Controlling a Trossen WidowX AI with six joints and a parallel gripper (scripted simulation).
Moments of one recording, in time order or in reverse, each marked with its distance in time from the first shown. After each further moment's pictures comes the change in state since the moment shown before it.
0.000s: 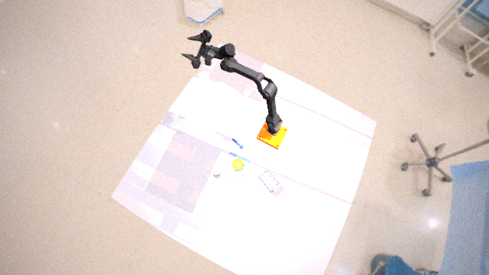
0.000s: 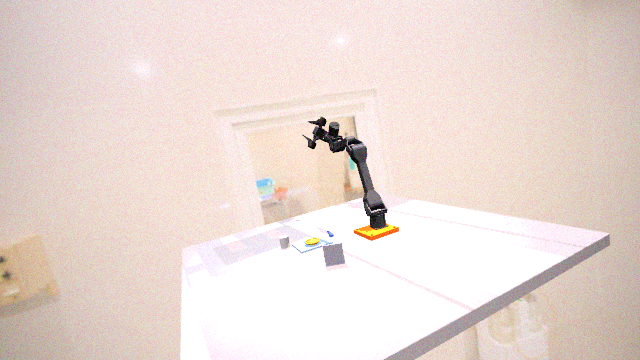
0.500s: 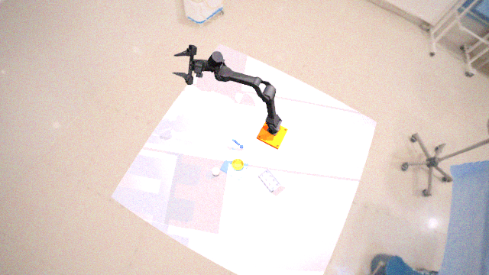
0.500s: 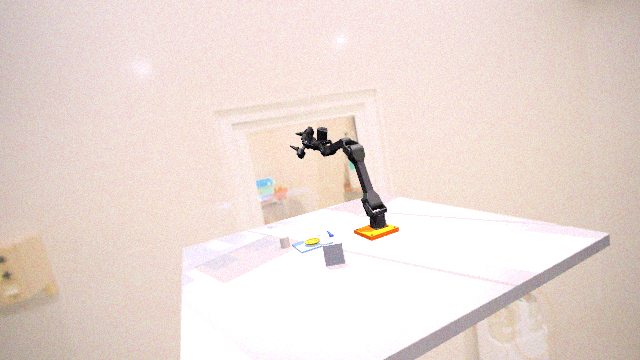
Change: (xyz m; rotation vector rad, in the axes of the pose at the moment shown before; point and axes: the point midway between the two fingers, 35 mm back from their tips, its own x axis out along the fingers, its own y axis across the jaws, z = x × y) arm 0.031 0.084 0.020 0.294 0.080 0.148
